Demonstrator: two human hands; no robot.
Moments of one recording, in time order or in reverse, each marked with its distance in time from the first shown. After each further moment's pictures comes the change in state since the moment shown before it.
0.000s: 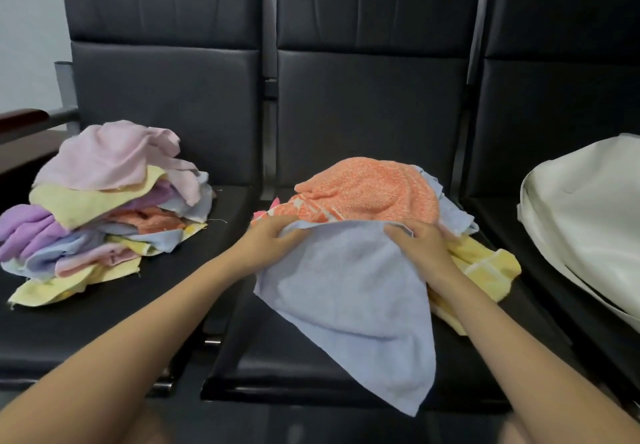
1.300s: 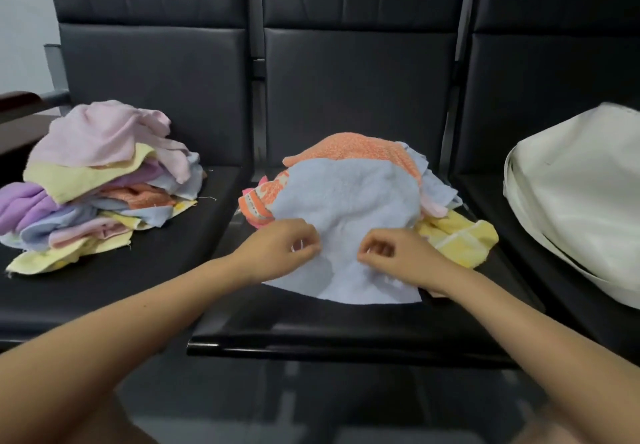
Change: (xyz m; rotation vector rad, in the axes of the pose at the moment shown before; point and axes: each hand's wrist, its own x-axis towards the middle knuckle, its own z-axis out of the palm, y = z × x) left_hand -0.040 0.038 0.039 0.282 -0.164 0.202; right_hand -0.052 -0.001 -0.026 -0.411 -0.470 -0.146
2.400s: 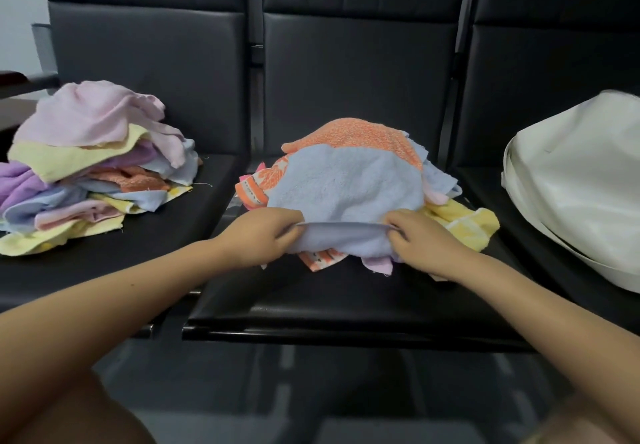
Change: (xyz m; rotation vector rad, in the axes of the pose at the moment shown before) left_hand -0.009 -0.022 0.002 0.182 -0.007 0.006; right_hand -0.007 0.007 -0.001 -0.324 0.117 -0.009
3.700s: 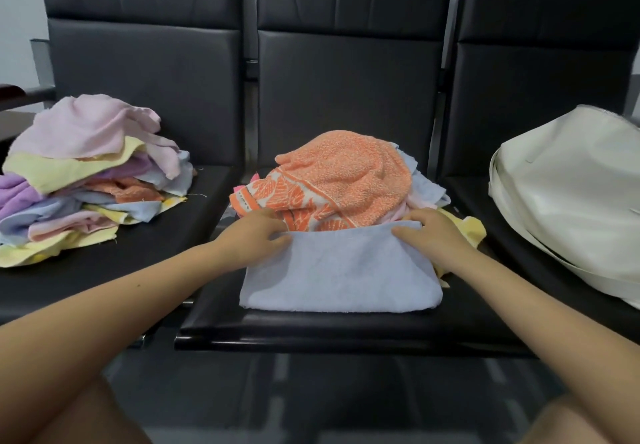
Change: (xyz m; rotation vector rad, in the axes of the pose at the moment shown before) left_hand 0.007 -0.006 -0.001 -0.041 -0.062 -0.167; right_hand 0.005 0.028 -0.014 0.247 0.150 0.287
